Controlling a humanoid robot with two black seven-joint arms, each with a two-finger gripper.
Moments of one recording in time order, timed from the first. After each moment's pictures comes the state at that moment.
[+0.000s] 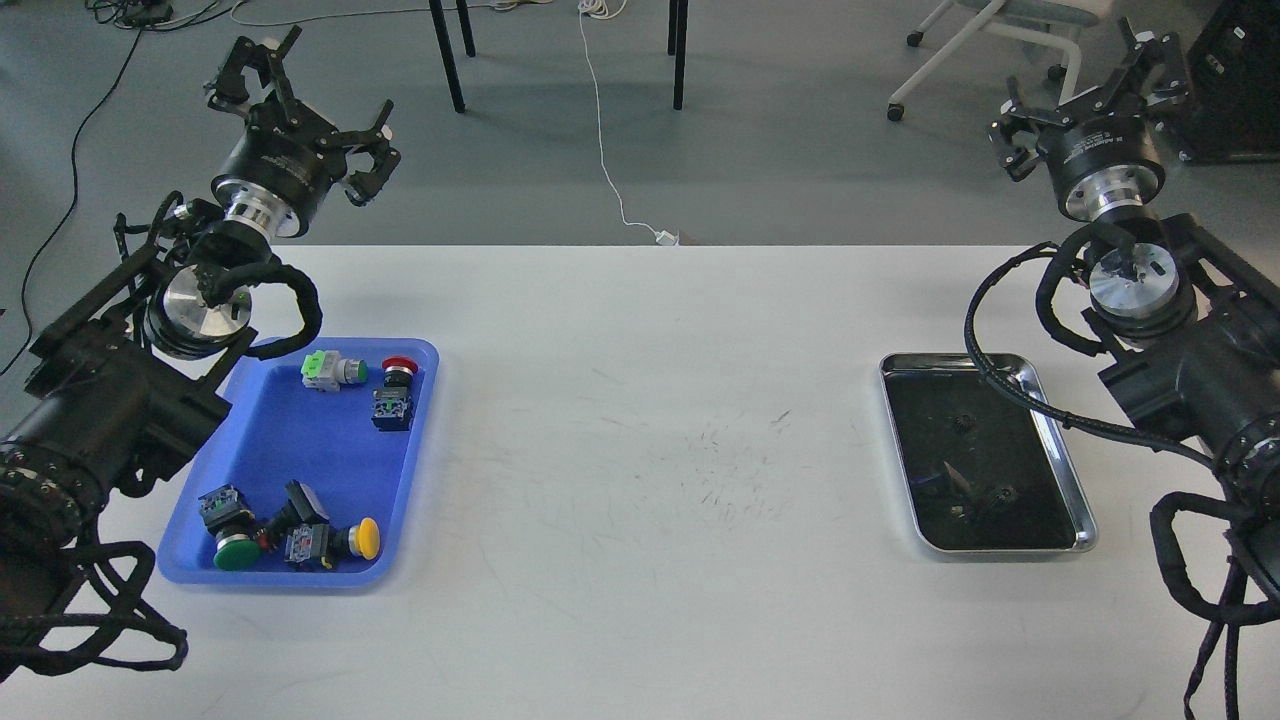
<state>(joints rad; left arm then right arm) -0.85 0.30 -0.90 -0.60 -0.12 -0.40 -0.20 0.97 -0.25 0.81 0.35 0.24 0.35 0.31</state>
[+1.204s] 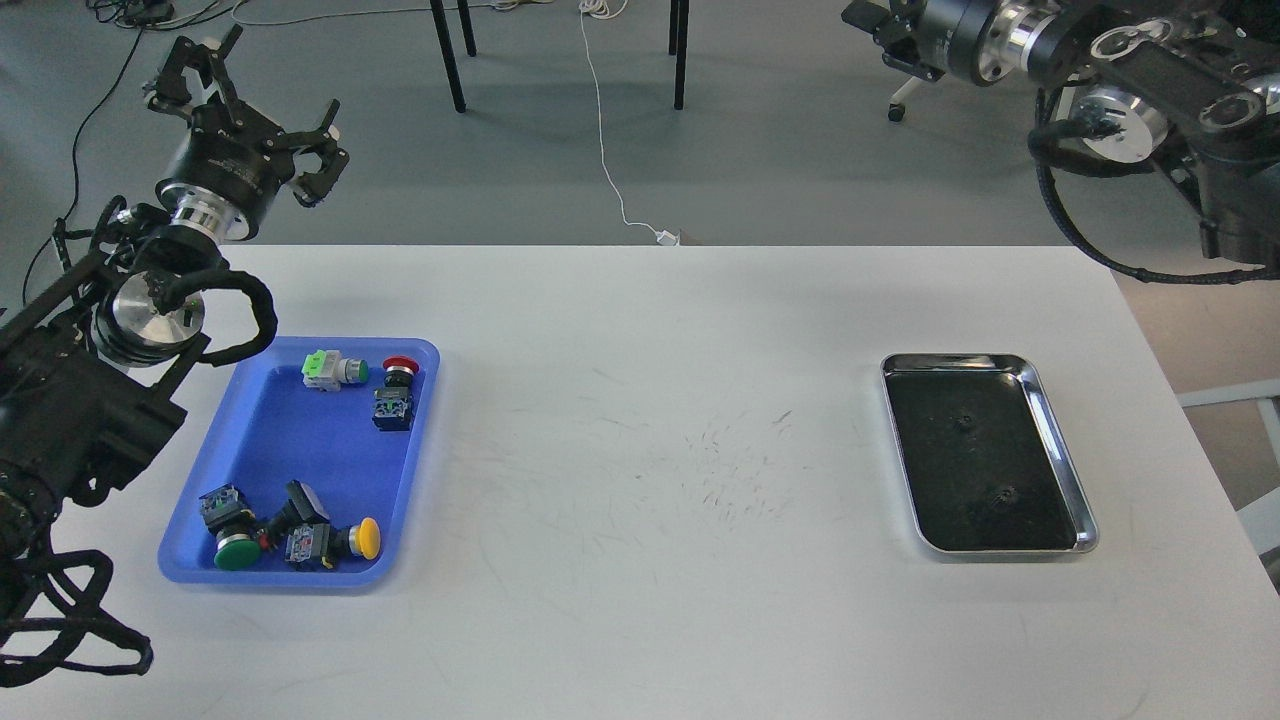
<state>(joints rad) -0.83 0.36 -0.89 -0.60 -0.12 -0.42 -0.23 1.50 -0.33 -0.22 0.56 -0.37 0.35 0.30</state>
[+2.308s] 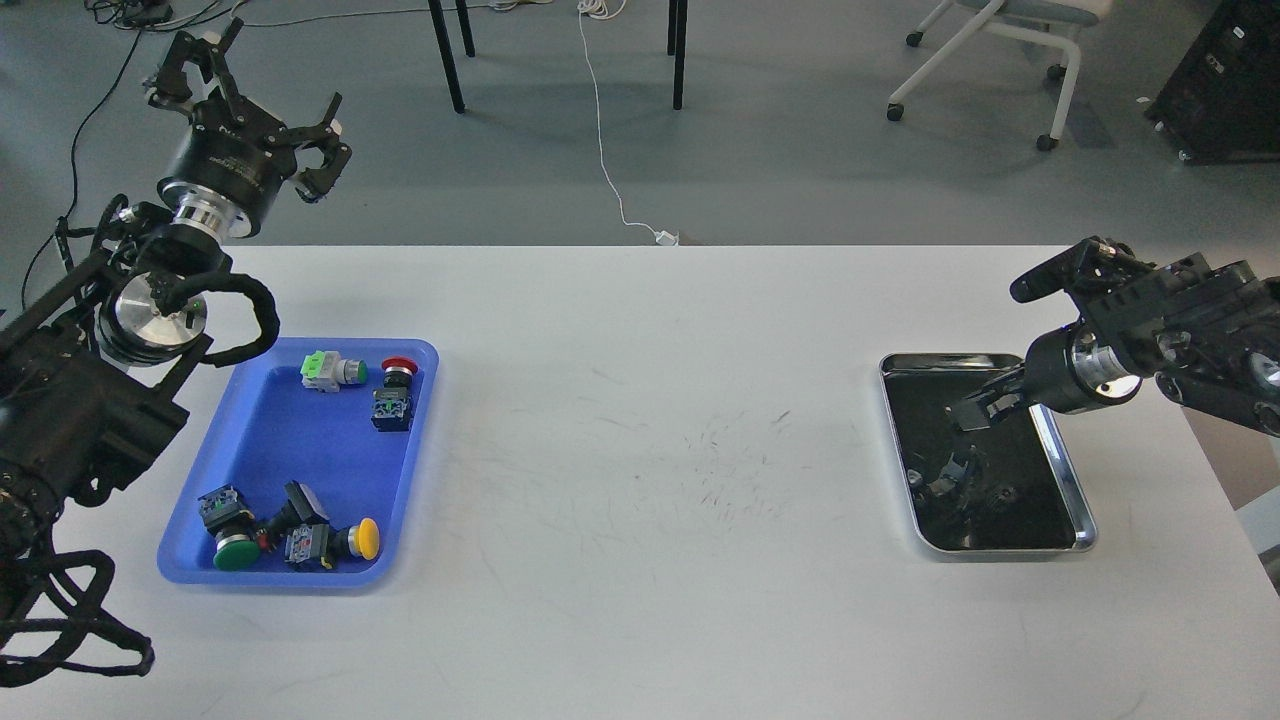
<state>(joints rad) -0.83 0.35 -0.89 -0.60 -0.12 -0.44 -0.24 1.36 -0.48 -0.85 0.79 -1.17 0.26 0.42</state>
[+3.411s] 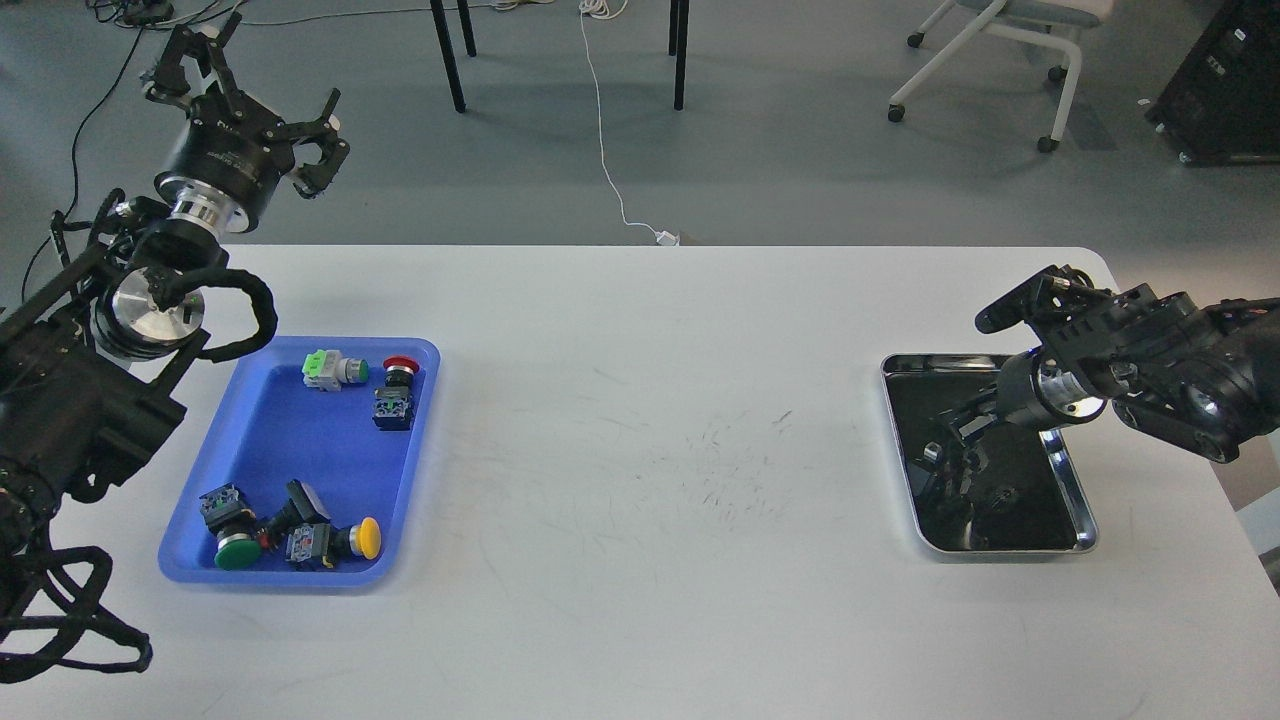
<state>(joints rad) -0.84 0.36 -0.89 -0.60 -0.11 -0.43 -0.24 1.29 -0.41 -0.84 0.72 -1.21 0.24 0.41</state>
